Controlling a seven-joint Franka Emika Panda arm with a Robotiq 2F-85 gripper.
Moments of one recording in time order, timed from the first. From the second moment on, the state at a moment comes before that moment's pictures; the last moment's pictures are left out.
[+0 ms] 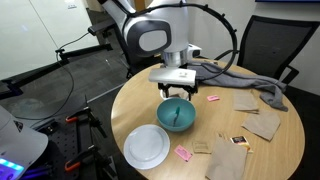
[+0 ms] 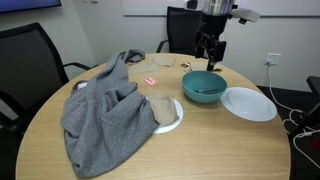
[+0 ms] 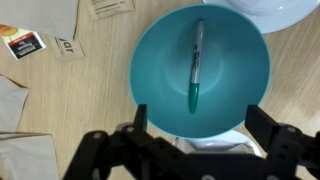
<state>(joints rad) -0.13 0.42 -0.06 -2.22 -0.03 2.71 -0.88</state>
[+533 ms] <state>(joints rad) -0.12 0.50 -0.02 -2.15 -0.04 2.67 -0.81</state>
